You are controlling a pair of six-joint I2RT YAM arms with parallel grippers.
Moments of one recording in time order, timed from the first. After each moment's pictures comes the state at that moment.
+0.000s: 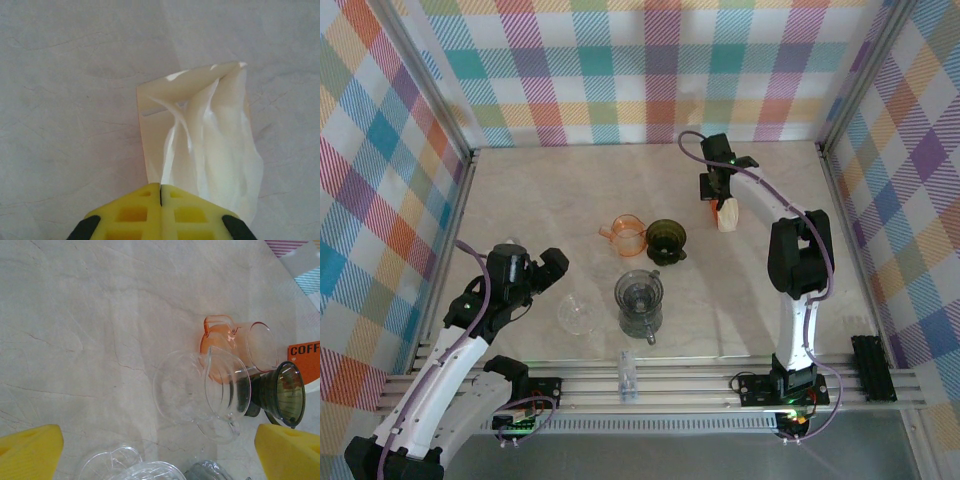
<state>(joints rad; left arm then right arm) -0.33 0.71 0.68 -0.71 -0.05 -0.89 0.33 2.05 1.73 -0.71 0.27 0.23</state>
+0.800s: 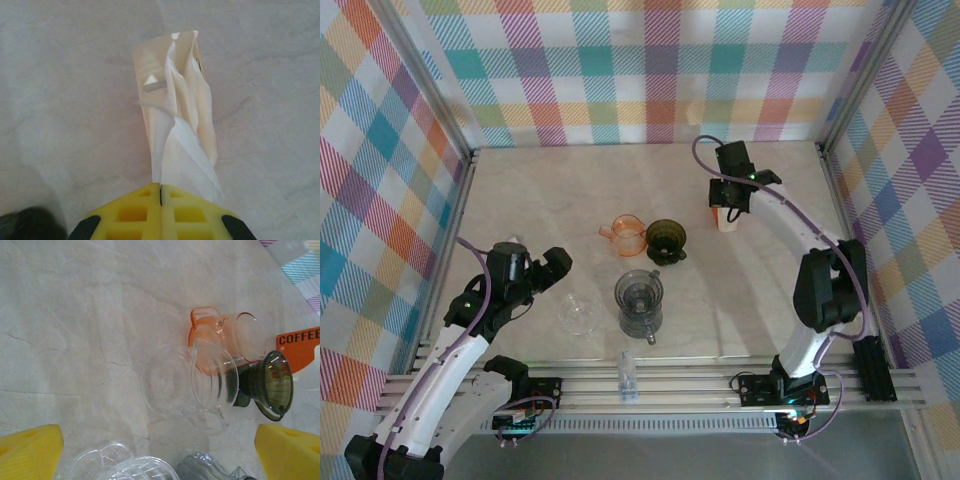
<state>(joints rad) -0.33 0.72 0.69 -0.68 0.00 -0.86 0.34 1.72 1.45 -0.66 0.22 0.27</state>
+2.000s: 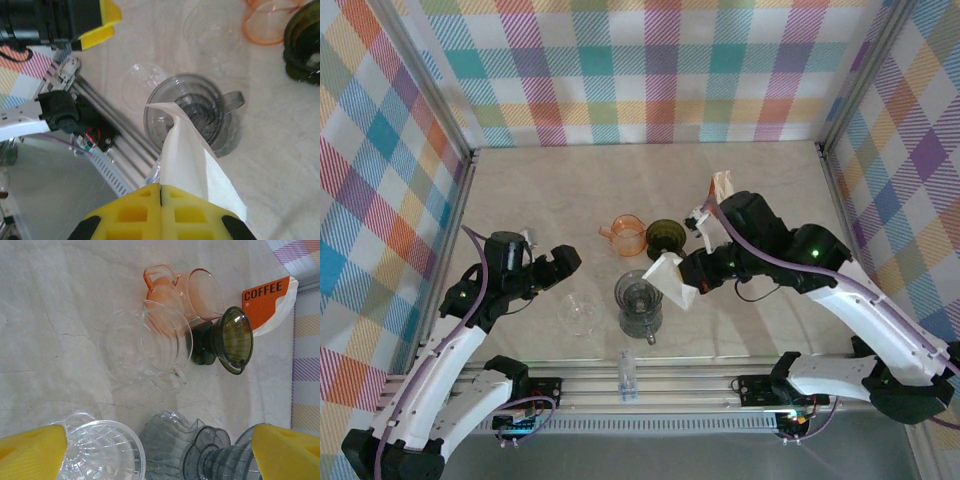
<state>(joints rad) -0.33 0.78 0.80 -0.77 0.21 -0.81 0.88 1.17 1.50 -1.18 -0.28 0.41</state>
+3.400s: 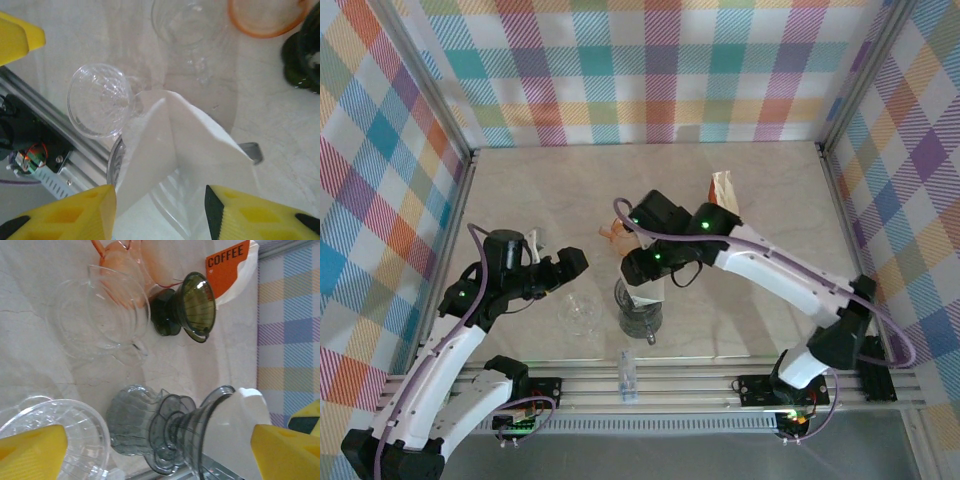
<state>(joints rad) -0.33 0.78 0.82 -0.76 0.39 -0.79 1.00 1.53 1.62 -1.12 -0.07 0.46</state>
